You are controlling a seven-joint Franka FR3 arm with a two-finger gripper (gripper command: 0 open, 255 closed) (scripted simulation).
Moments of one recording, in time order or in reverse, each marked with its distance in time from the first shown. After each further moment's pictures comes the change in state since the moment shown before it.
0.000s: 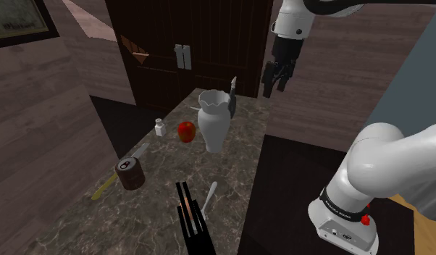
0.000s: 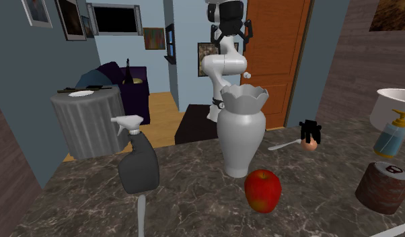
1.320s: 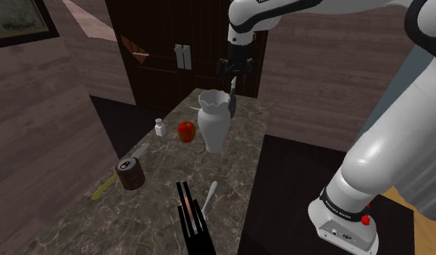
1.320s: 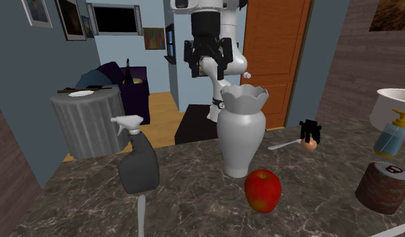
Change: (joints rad) arm -0.152 0.668 0.039 0.408 -0.056 0.272 0.423
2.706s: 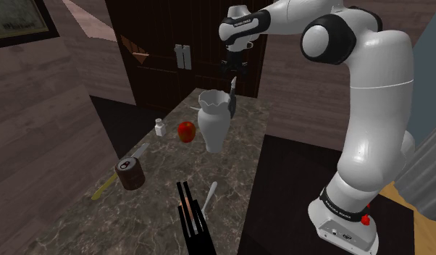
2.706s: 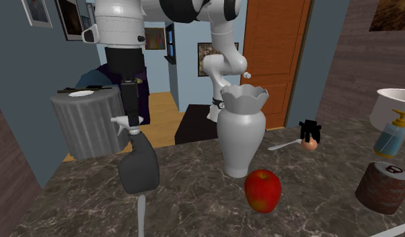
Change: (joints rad) arm -0.106 0.565 -0.114 0.557 -0.037 -0.002 0.323
